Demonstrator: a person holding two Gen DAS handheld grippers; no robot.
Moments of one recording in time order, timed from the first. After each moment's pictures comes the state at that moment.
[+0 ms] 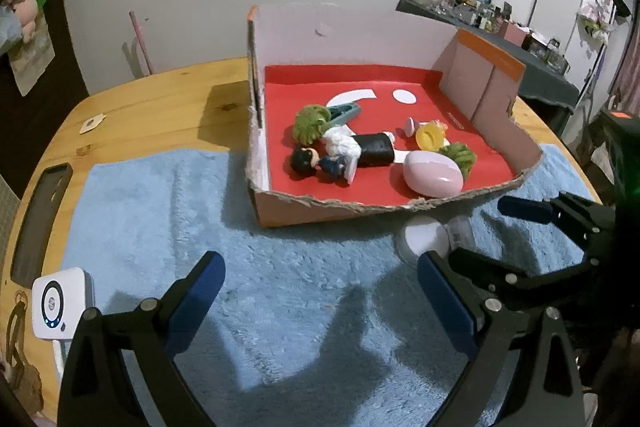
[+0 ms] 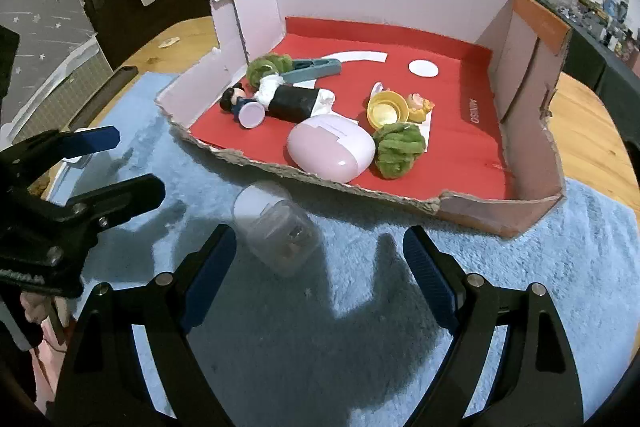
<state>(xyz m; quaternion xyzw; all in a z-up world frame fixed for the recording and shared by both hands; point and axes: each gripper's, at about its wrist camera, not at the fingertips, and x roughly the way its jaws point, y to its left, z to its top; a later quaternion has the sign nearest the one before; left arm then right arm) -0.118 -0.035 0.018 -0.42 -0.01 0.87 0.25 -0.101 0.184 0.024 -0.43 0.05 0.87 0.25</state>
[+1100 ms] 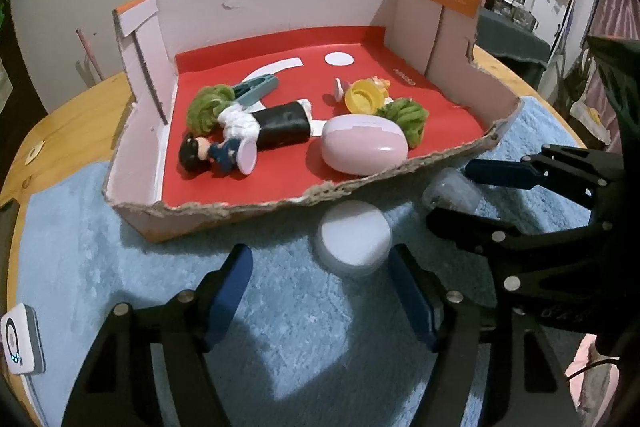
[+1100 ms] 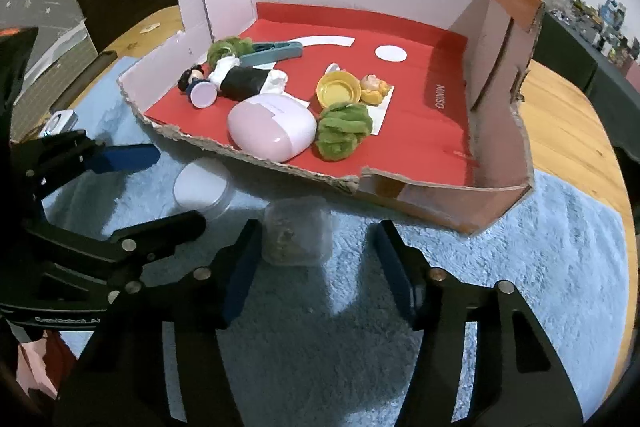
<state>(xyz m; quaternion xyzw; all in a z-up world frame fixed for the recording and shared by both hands) -0.118 0.028 -0.003 -0.43 0.04 0.85 0.31 -0.085 0.208 0.019 -0.44 0.02 0.86 0.26</state>
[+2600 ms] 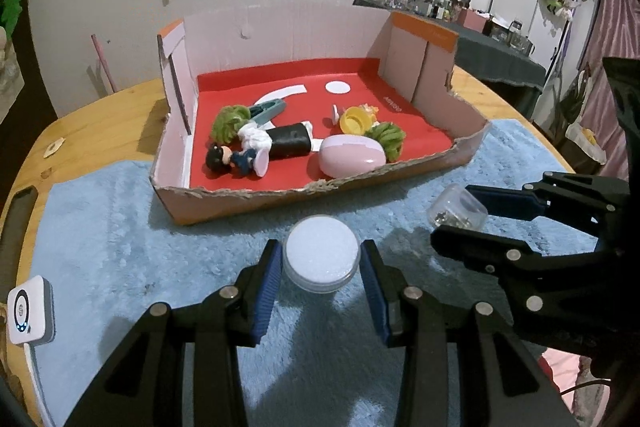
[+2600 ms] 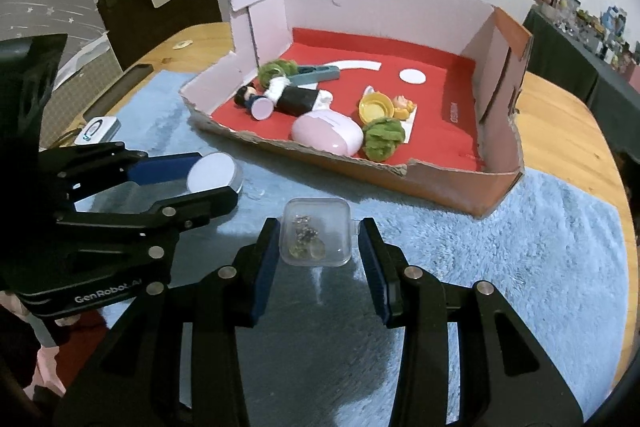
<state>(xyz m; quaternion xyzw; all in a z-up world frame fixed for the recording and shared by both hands) -0.088 0.004 0.022 -0.40 0.00 0.86 0.31 -0.067 0.162 0.045 -0.41 0.03 0.88 0.24</state>
